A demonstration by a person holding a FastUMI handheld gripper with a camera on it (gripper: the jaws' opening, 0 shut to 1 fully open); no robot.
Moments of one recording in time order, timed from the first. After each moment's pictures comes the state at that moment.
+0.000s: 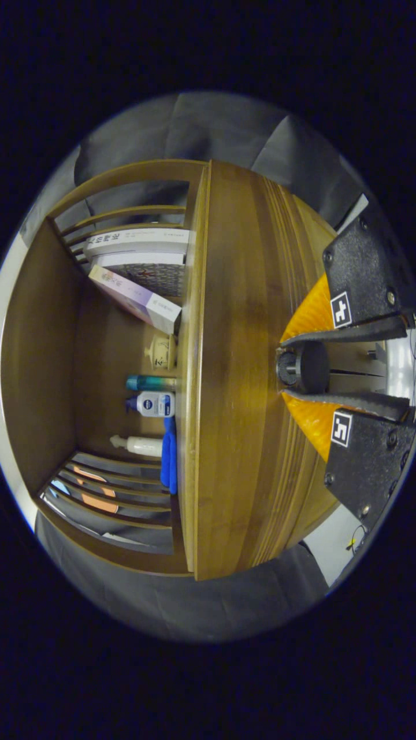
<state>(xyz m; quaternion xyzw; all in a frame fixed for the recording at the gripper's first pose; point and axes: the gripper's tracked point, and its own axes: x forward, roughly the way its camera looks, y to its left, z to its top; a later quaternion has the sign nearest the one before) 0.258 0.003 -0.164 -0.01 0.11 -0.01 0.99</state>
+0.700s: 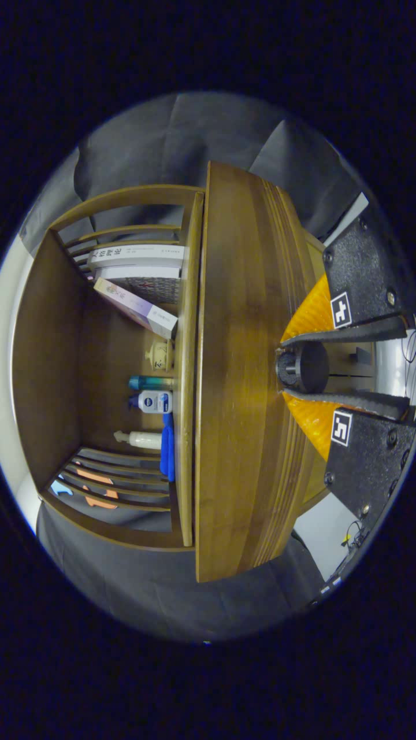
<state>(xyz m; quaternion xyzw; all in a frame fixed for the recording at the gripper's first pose) 0.191 0.001 -0.170 -0.01 0.11 -0.01 0.99</state>
